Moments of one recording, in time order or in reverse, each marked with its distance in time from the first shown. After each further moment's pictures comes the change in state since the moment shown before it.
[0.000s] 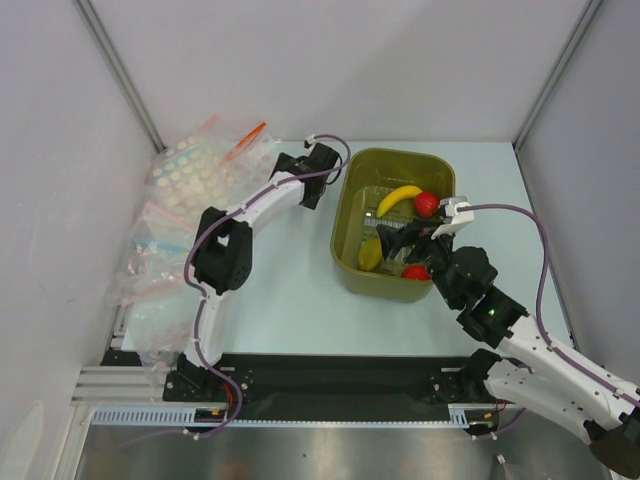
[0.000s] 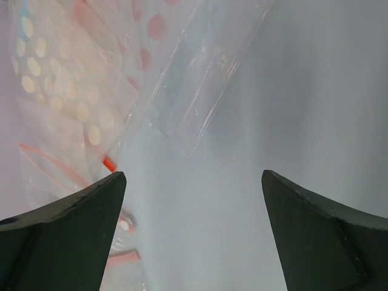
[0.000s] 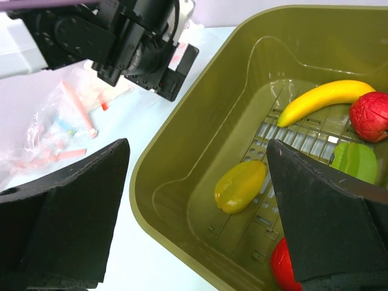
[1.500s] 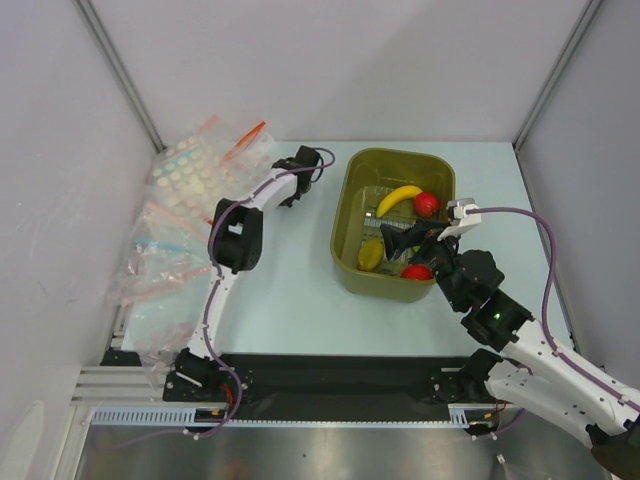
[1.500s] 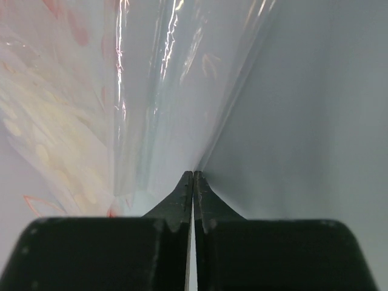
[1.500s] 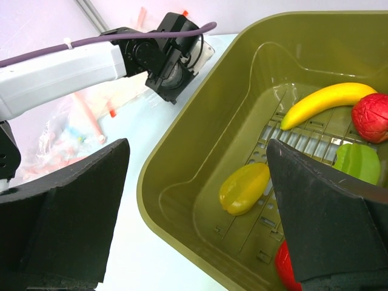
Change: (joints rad) left arm 0.145 0.365 0.286 -0.068 0.069 0.296; right arm -0.002 -0.043 -0.005 -0.008 0.005 0.025
